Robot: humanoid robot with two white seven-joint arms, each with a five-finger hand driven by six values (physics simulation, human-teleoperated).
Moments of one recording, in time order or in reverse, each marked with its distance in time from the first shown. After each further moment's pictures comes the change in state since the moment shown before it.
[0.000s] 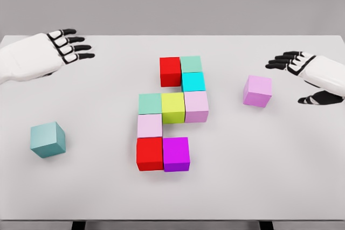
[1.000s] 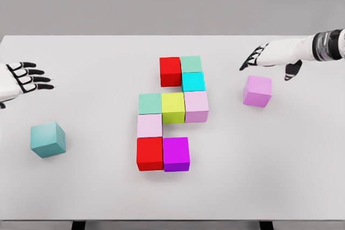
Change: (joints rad) left arm 0.008 0.328 -0.213 -0.002 0.211 0.000 0.005; right arm -0.885 0.277 0.831 0.468 0.160 -0.001 0.387
